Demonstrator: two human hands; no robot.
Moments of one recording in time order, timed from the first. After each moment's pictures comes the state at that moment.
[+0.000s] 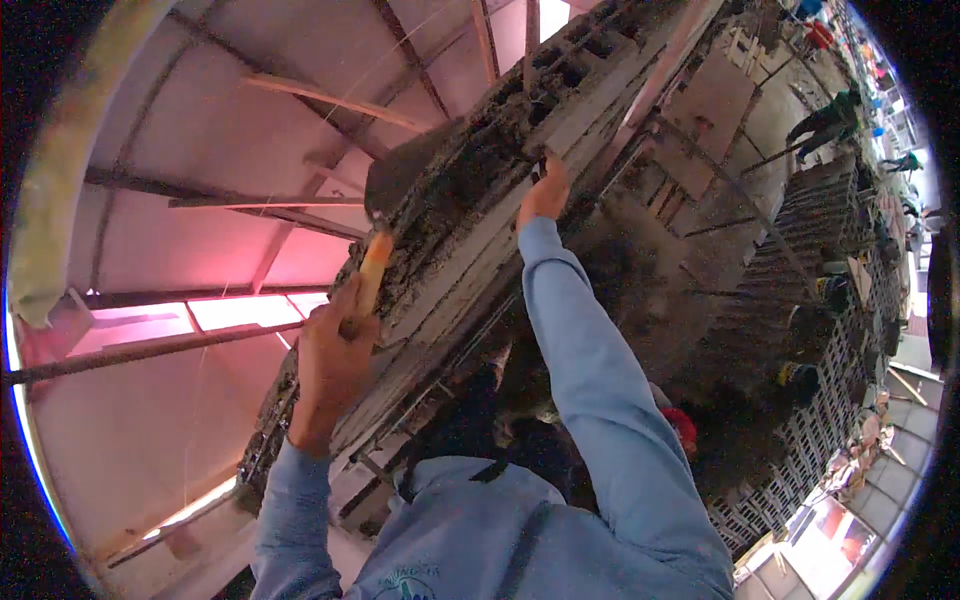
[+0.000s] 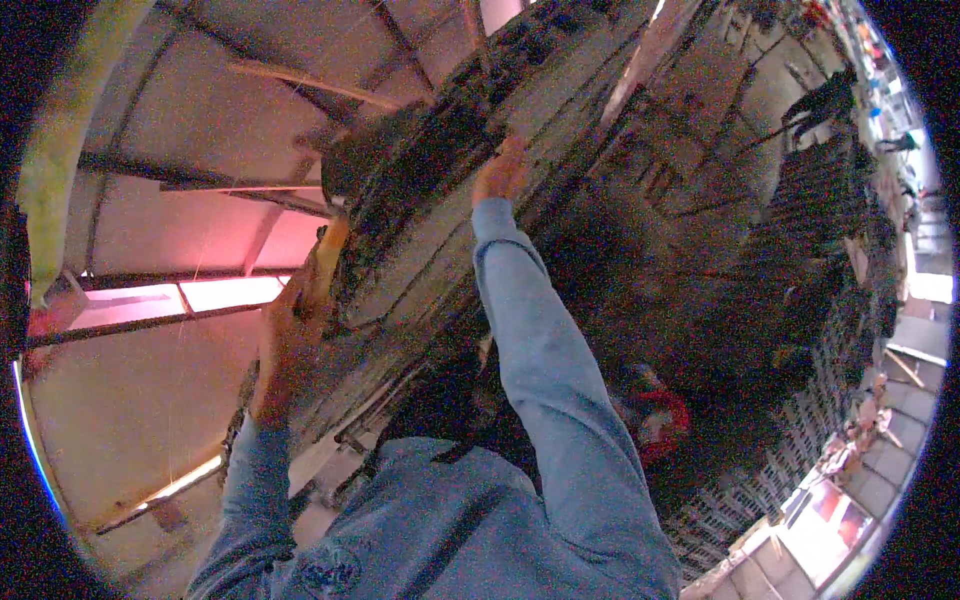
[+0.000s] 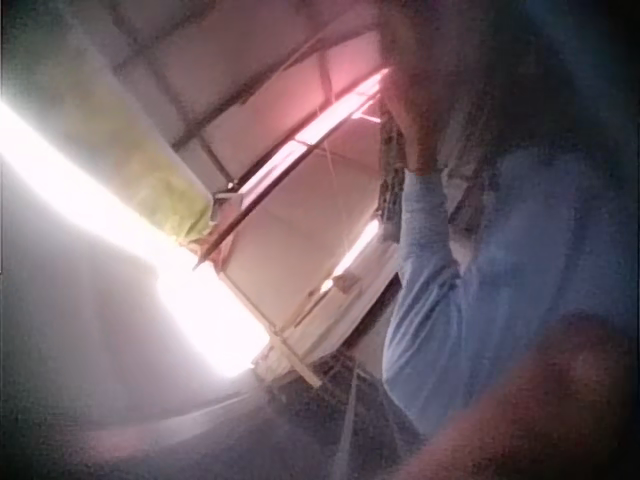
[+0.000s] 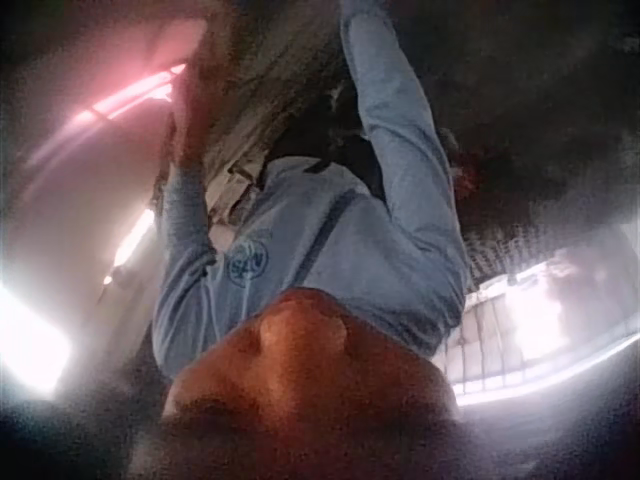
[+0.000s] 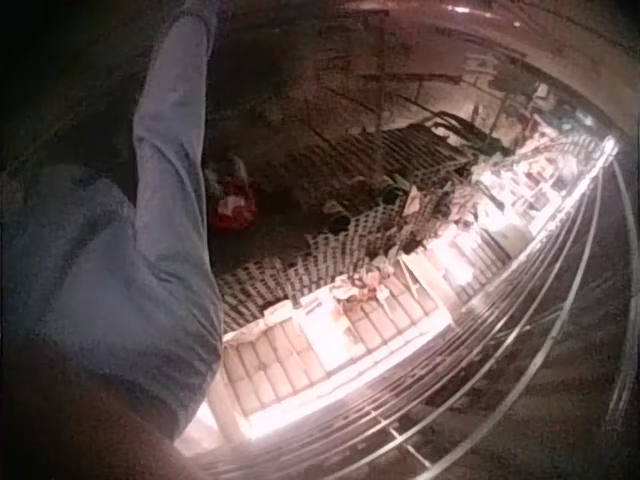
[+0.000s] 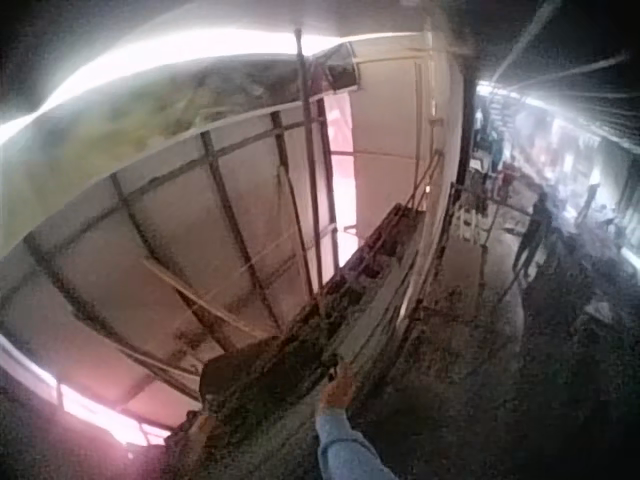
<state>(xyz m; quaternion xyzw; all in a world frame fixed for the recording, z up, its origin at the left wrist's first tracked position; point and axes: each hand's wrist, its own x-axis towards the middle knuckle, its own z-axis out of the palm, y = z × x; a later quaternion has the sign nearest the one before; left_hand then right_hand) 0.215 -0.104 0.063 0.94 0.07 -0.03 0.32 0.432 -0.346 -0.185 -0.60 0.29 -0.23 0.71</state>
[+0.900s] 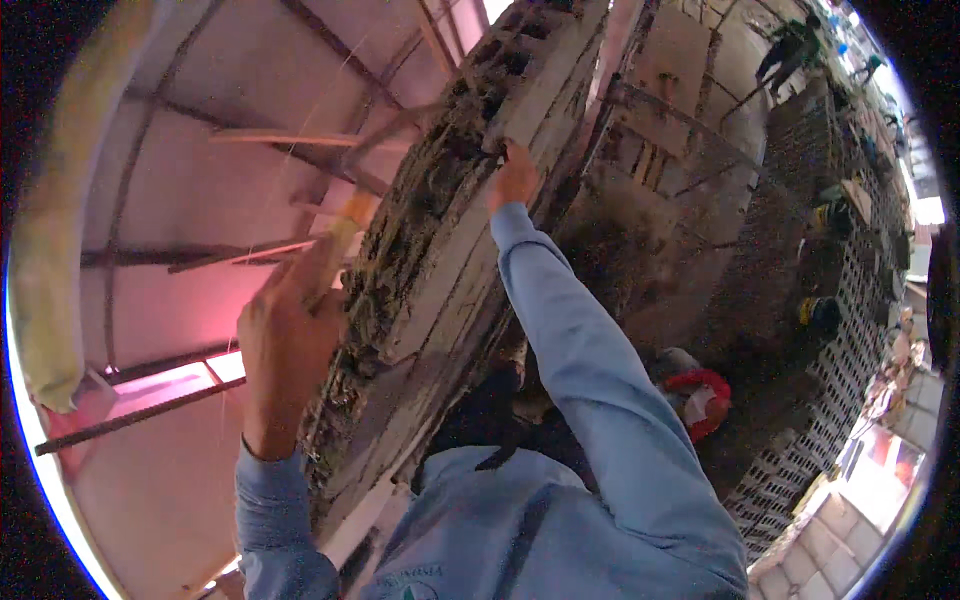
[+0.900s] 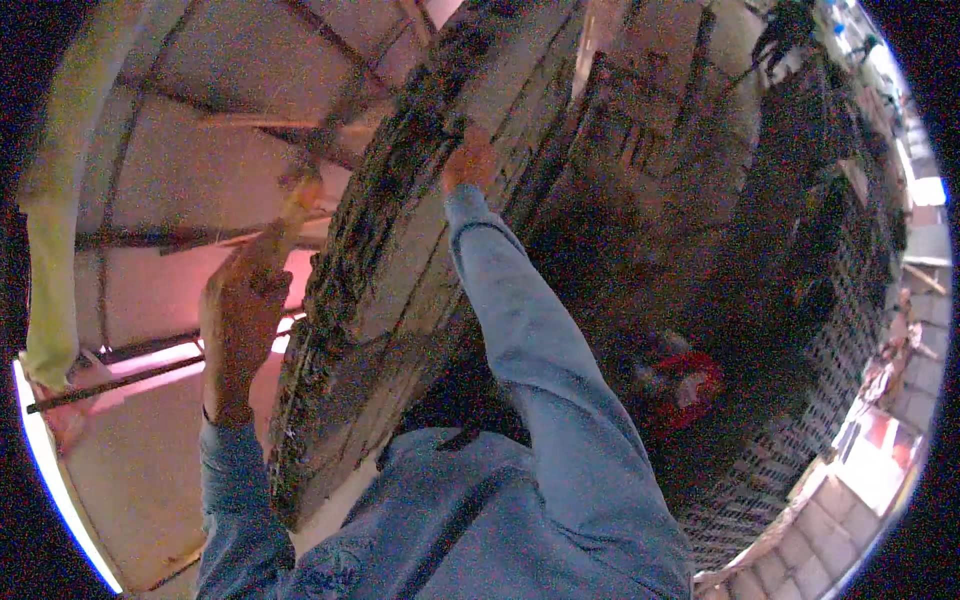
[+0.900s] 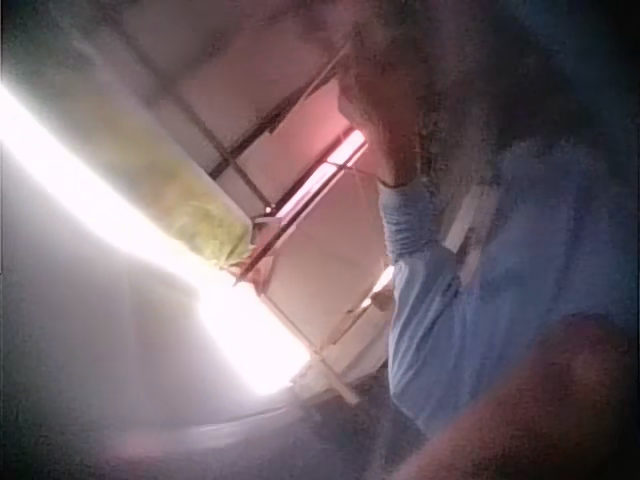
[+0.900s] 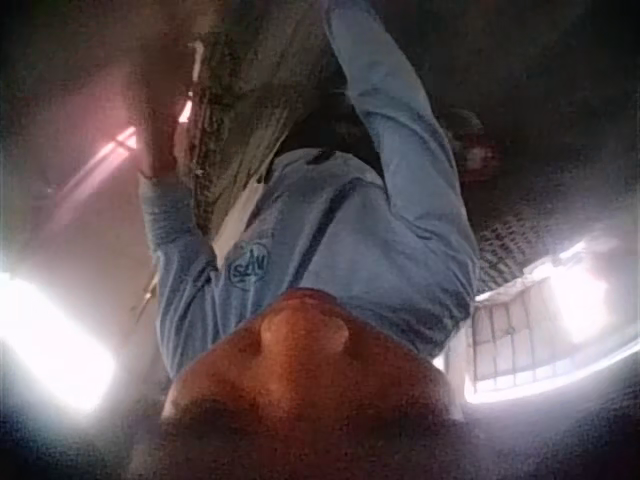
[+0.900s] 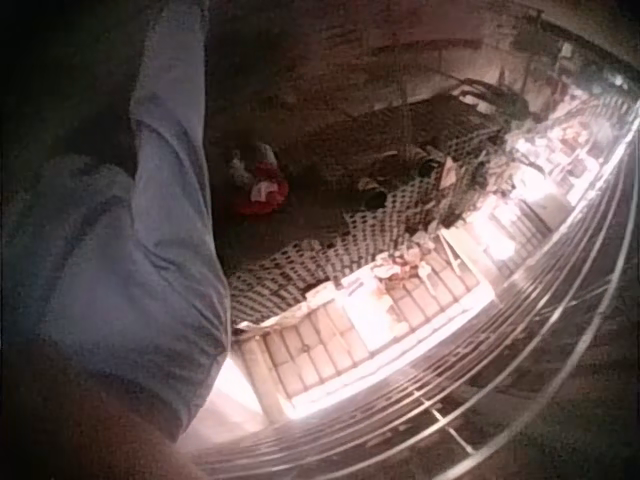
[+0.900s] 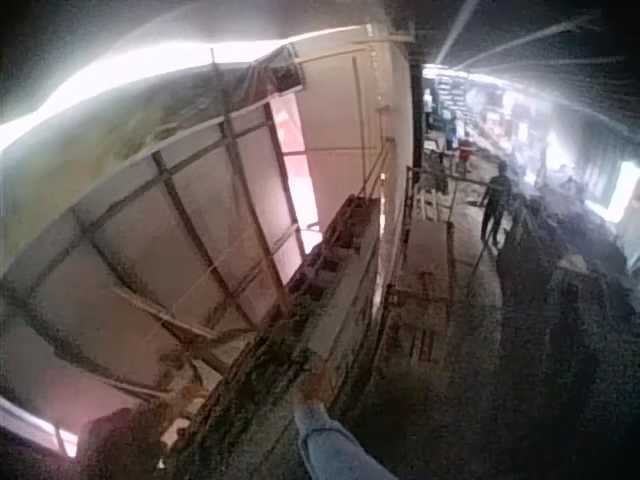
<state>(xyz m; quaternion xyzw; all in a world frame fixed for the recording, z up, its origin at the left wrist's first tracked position) 0.277 -0.133 0.150 0.98 -0.16 0.07 0.10 0.420 -0.340 -0.147 -0.77 0.31 -0.12 0.55</state>
